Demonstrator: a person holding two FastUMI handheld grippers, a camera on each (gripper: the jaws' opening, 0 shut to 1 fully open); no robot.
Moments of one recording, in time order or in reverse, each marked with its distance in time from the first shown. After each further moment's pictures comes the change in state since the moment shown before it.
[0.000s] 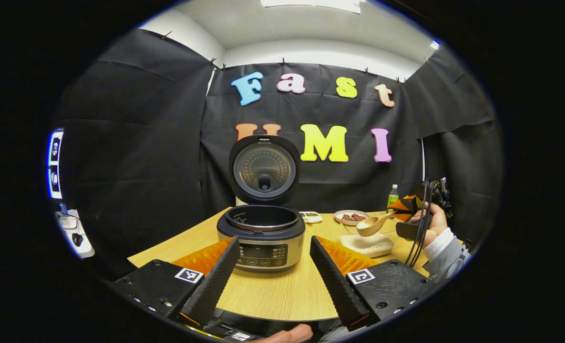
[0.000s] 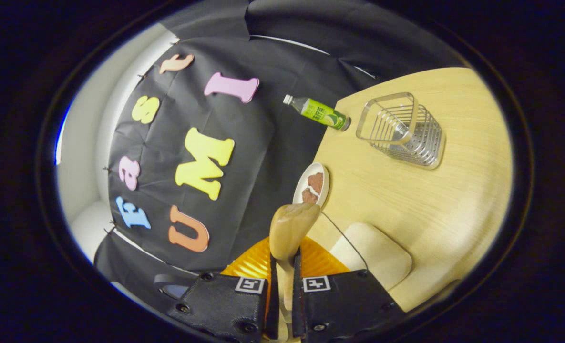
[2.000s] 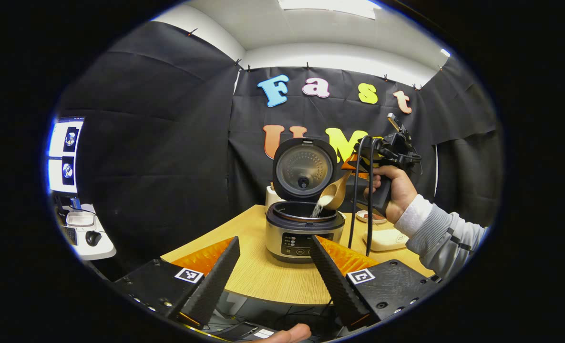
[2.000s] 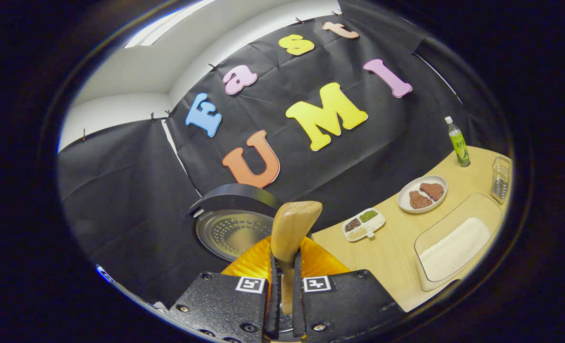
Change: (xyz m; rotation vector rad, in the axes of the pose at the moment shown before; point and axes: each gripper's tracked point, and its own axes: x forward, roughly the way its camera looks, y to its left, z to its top) left arm -0.058 0.095 -0.009 -0.039 -0.004 0.090; right arm -0.008 0.218 -0.279 -0.775 0.105 0.252
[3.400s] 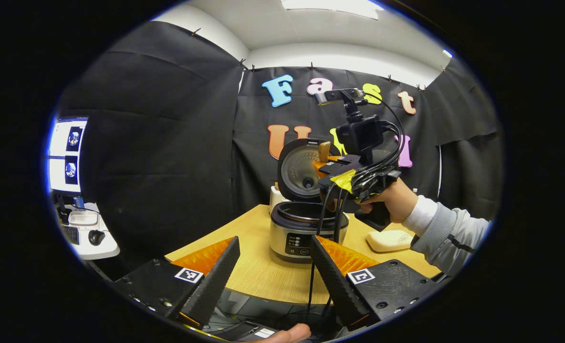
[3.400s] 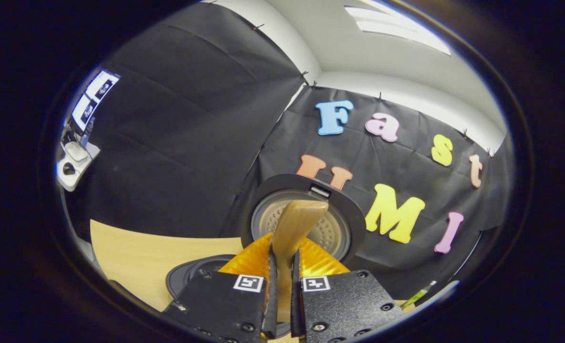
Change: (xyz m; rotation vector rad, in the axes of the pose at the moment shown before) left arm 0.003 0.000 0.000 -0.012 -0.002 0.031; right arm -0.031 0.090 -0.049 -0.983 -0.128 0.151
